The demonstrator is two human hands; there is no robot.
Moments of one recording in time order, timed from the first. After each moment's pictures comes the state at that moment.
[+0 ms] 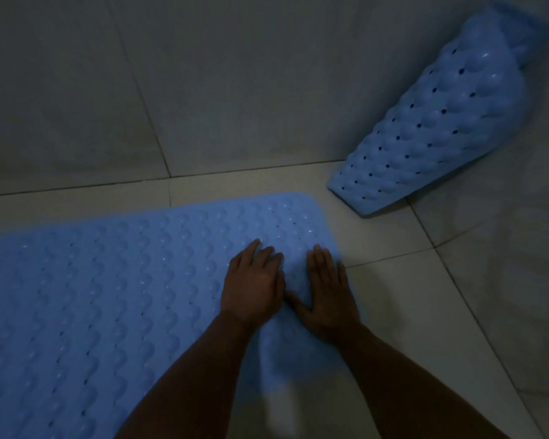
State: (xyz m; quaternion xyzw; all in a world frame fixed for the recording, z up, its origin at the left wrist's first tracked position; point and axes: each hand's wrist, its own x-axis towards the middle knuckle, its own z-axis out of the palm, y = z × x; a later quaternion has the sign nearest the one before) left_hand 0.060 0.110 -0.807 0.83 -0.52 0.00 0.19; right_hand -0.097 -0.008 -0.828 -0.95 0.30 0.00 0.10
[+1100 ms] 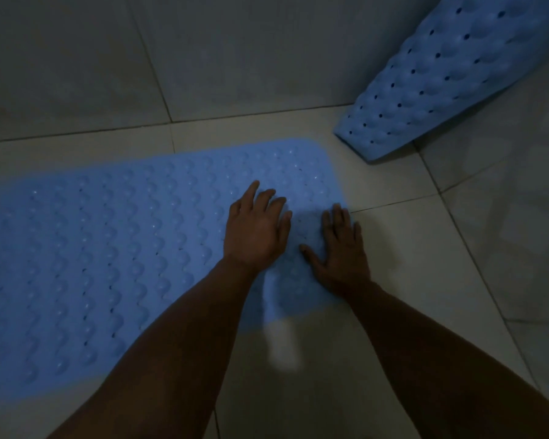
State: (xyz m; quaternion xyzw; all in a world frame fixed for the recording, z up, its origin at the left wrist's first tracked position) left_hand 0.054 0.127 -0.792 0.85 -0.49 0.00 0.21; right_hand -0.127 0.009 -0.830 -0.93 0.35 0.01 0.10
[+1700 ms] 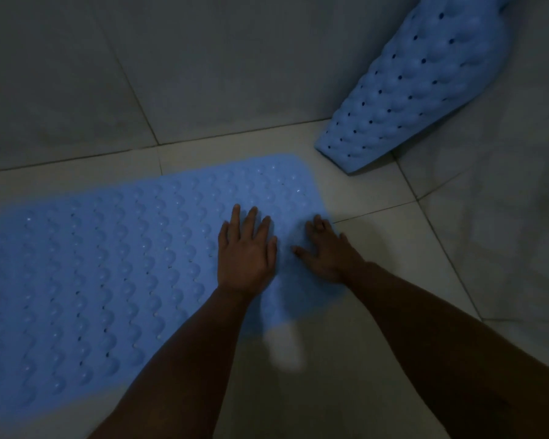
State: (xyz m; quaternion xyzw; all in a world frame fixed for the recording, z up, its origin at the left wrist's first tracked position) left_hand 0.030 0.132 -0.792 0.87 -0.47 -0.04 0.17; right_hand -0.106 -0.026 -0.782 -0.89 0.35 0.20 0.22
